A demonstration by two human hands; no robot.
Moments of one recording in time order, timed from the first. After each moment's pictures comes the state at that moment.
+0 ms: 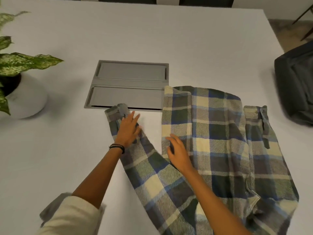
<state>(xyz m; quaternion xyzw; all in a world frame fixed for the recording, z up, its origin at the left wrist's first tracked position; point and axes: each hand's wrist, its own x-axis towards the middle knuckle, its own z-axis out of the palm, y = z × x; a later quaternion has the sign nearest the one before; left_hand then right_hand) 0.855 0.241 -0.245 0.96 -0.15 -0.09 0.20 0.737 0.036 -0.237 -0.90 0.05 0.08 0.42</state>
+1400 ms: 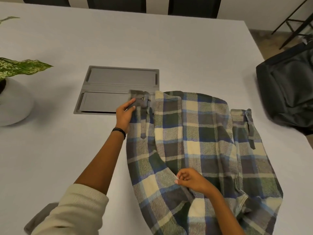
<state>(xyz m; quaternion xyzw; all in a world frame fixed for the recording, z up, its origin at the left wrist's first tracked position) 0.900 0.191 -0.183 0.69 0.13 -0.09 0.70 0.666 -0.034 -0.220 -0.77 0.09 0.34 0.54</state>
